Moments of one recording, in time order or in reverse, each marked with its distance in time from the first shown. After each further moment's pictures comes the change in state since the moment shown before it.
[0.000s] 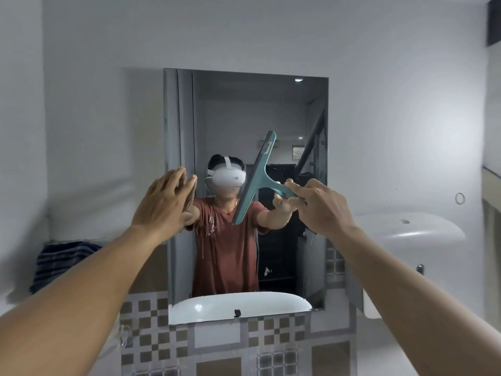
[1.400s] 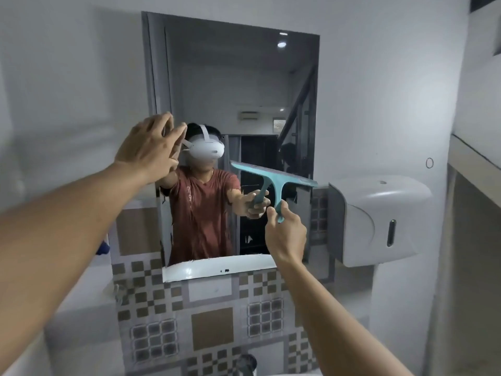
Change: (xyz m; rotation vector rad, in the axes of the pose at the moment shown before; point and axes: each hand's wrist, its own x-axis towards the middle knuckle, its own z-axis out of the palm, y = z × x) left_hand 0.018 -0.010 -0.034 0.031 0.004 0.079; right_hand -0.109 -0.084 0.072 0.560 0.124 0.717
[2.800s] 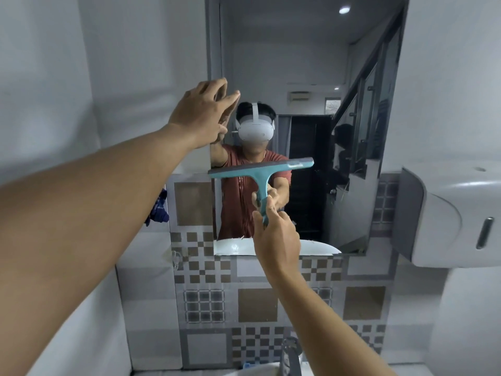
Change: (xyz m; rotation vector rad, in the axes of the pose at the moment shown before) left_hand 0.012 -0.025 0.007 -0.027 -0.052 0.011; right_hand -0.074 -0.018 0.087 -0.199 -0.198 -0.300
